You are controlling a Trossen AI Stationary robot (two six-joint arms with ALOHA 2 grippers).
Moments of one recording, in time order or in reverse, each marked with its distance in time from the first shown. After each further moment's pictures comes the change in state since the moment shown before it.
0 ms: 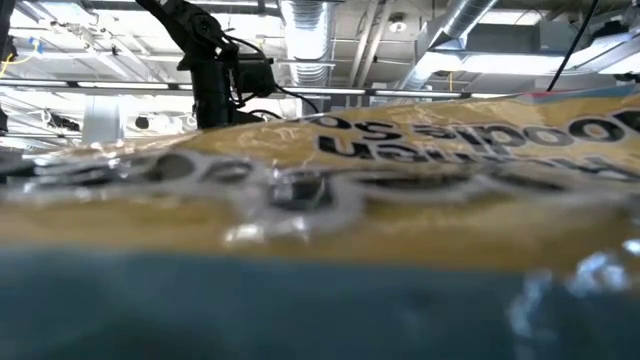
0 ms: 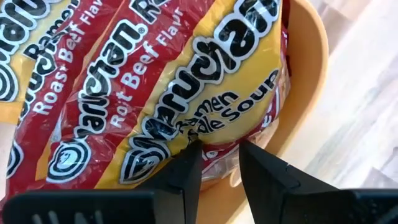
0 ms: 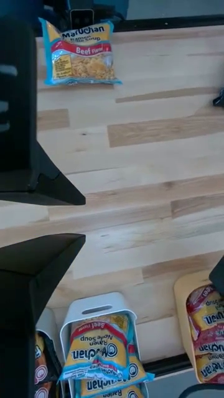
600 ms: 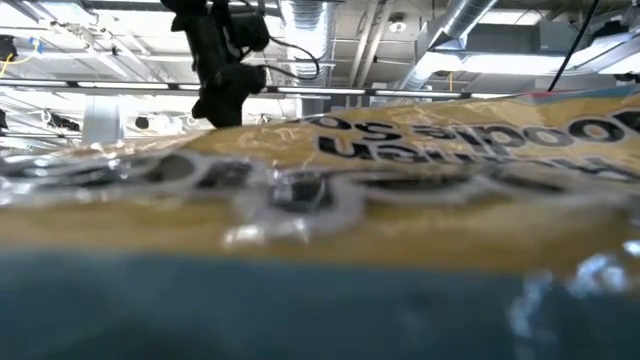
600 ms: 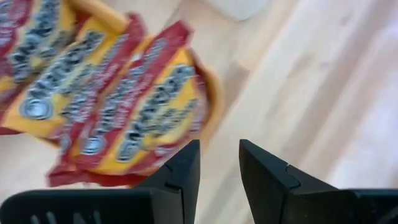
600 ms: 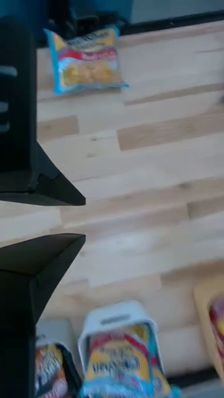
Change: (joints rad) left arm 0.000 -0.145 0.149 -0.134 0.137 -0.051; right arm 0.004 0.003 -0.018 -0.033 -0.051 0.065
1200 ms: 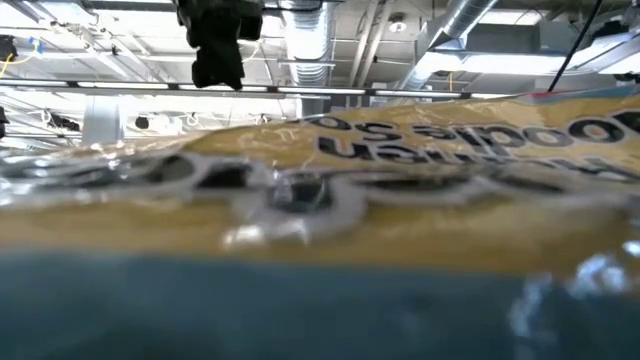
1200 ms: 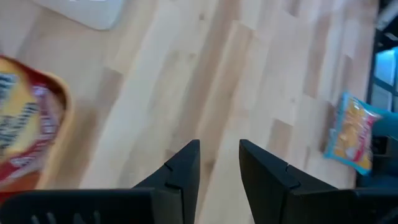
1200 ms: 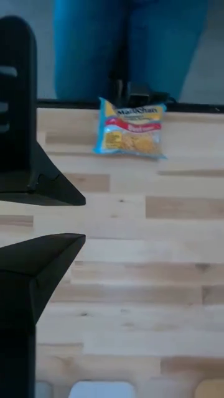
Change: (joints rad) left arm -0.208 -0.149 0.001 -0.003 0.211 -0.107; right arm 0.138 -0.005 -0.023 0.006 -0.138 -0.042
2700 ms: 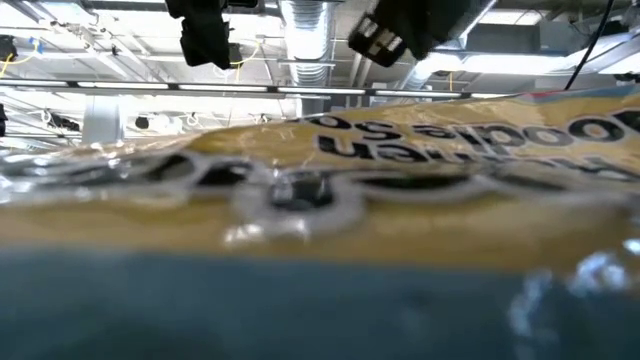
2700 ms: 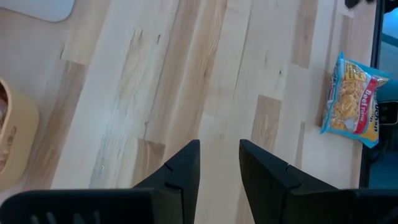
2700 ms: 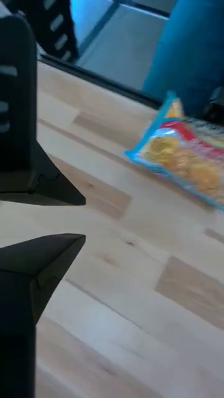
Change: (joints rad) left arm -0.293 -0.001 0.000 -0.008 -0.172 -0.099; right arm -0.113 0.018 -0.598 0.494 -0.370 -0.509
